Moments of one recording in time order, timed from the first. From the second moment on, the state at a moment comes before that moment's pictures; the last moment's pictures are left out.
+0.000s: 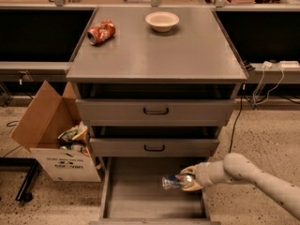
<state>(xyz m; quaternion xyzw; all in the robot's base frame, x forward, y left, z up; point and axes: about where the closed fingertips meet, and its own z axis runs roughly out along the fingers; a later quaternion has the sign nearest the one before) 0.522 -0.175 0.360 -0.68 0.64 0.16 0.33</state>
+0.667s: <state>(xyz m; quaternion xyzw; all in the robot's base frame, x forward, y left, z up) 0.475 -0.181 0.557 -0.70 0.58 0.10 0.41</state>
